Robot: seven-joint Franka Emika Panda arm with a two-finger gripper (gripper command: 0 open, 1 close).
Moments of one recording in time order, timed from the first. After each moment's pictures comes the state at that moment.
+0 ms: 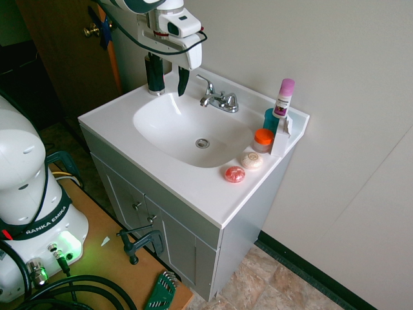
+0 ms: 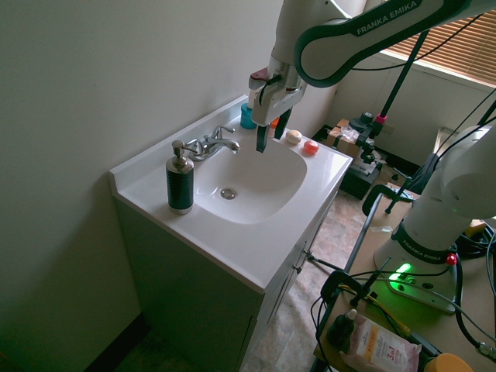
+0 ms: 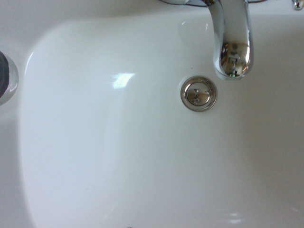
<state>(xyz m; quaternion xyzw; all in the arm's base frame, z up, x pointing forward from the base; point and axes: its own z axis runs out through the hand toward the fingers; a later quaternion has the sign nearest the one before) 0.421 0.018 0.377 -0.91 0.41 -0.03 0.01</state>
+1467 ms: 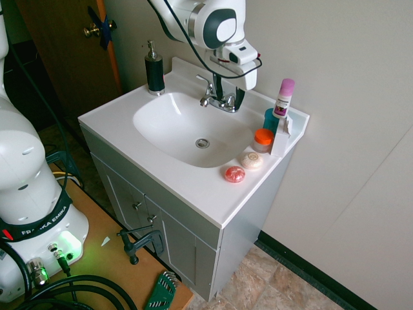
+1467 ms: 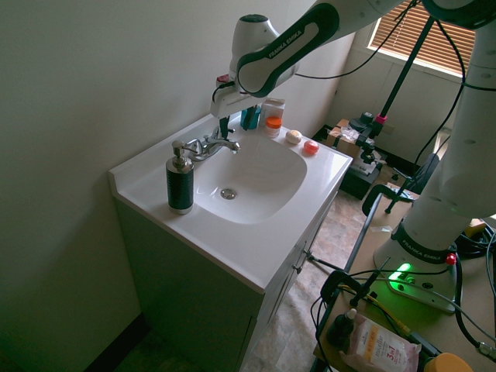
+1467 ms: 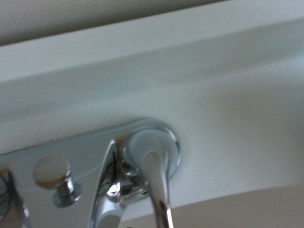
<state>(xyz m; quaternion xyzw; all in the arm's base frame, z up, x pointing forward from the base) 0.584 -0.080 0.285 -0.86 0.51 -0.07 -0.02</state>
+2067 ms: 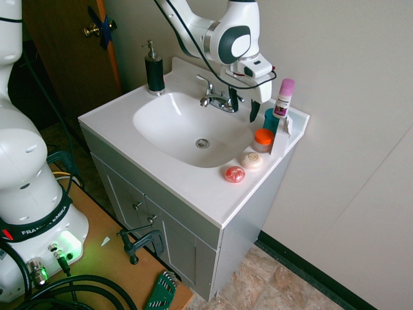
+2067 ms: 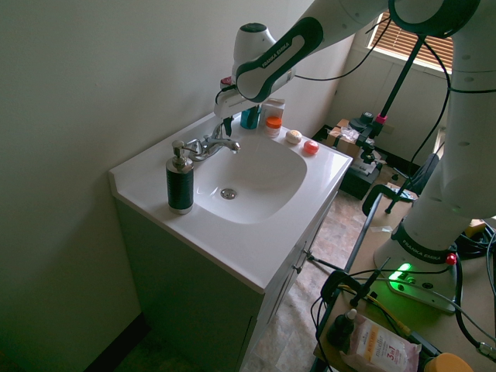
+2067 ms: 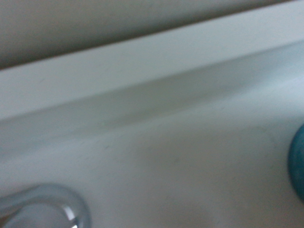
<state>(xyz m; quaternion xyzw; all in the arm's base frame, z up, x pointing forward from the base) 0.605 -0.131 0.265 -0.84 0.53 -0.10 -0.04</state>
